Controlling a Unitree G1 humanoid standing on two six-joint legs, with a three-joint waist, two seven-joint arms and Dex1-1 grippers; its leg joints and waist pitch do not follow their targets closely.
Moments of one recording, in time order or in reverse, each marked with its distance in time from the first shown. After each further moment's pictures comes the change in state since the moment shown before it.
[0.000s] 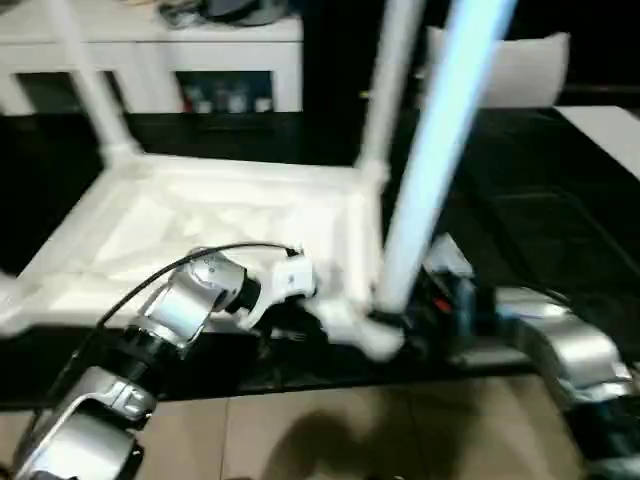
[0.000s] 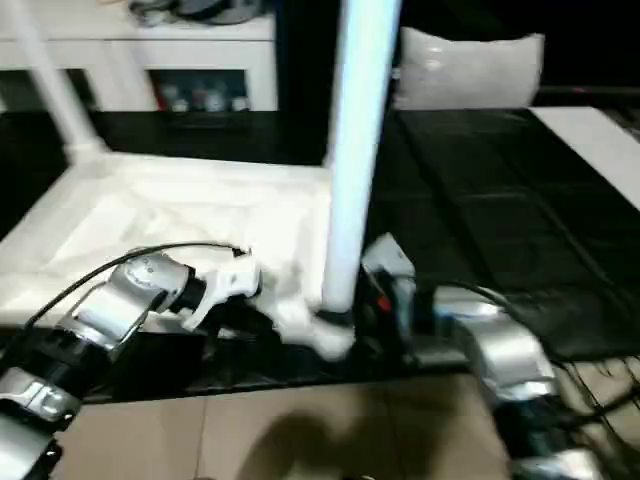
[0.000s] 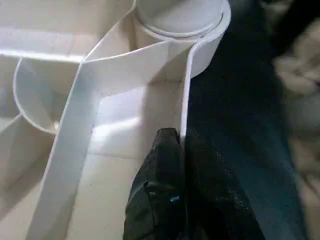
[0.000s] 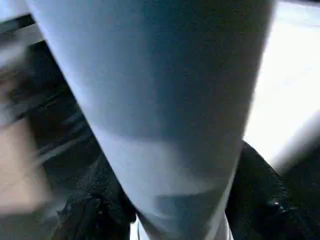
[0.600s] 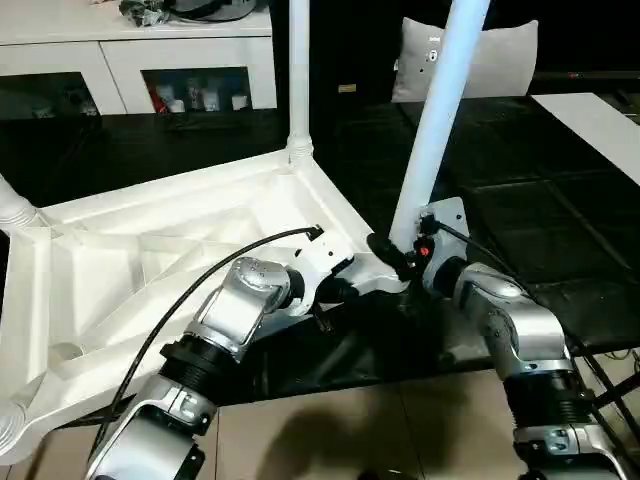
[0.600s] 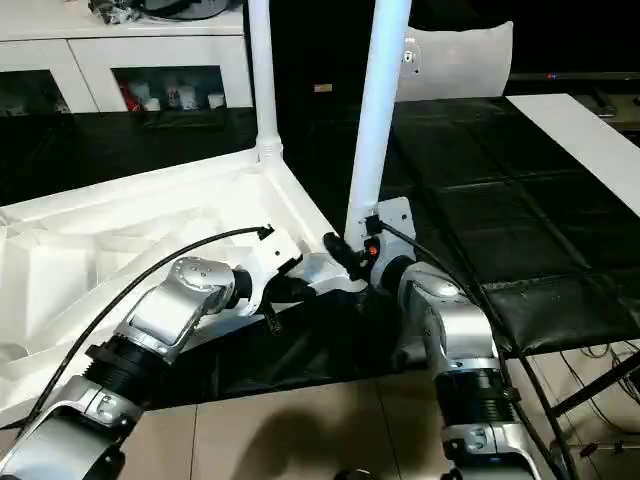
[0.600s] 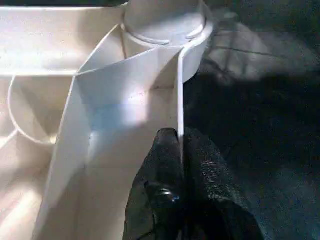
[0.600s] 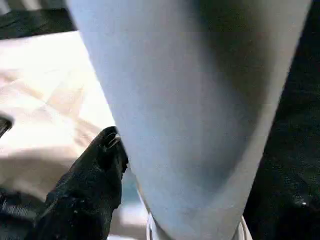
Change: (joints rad) left arm 0.002 -0.161 0.030 -0.007 0.013 0.097 0.281; right arm -0.053 0.113 -0.100 0.093 -0.036 -0.040 -0.265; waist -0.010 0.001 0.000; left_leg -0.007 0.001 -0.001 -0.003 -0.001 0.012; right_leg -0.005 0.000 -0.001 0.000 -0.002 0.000
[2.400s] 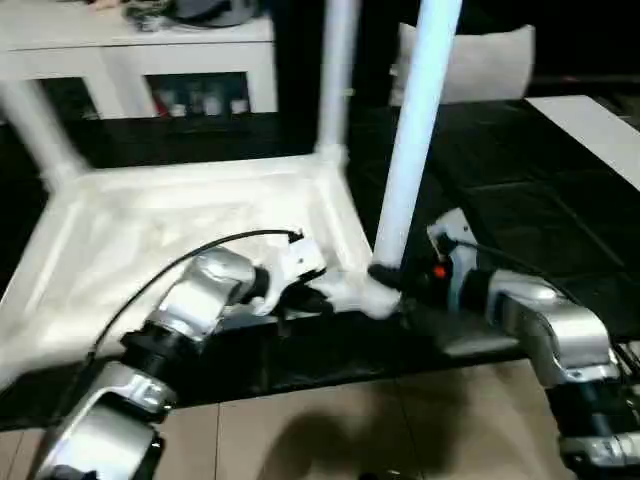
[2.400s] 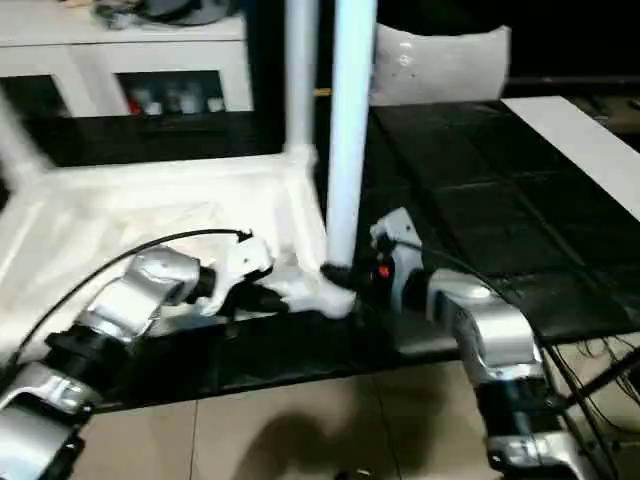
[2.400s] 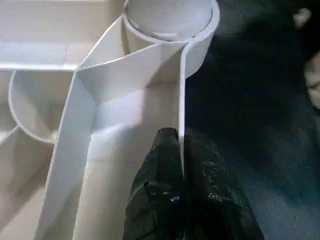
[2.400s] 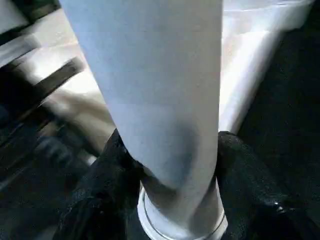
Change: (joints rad) left arm -0.029 0.093 0.006 0.058 -0.010 -0.069 -0.142; right arm 0.002 -0.070 0.021 -0.072 0.039 0.133 0.132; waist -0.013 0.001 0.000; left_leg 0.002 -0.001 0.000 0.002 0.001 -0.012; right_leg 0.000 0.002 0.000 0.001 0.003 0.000
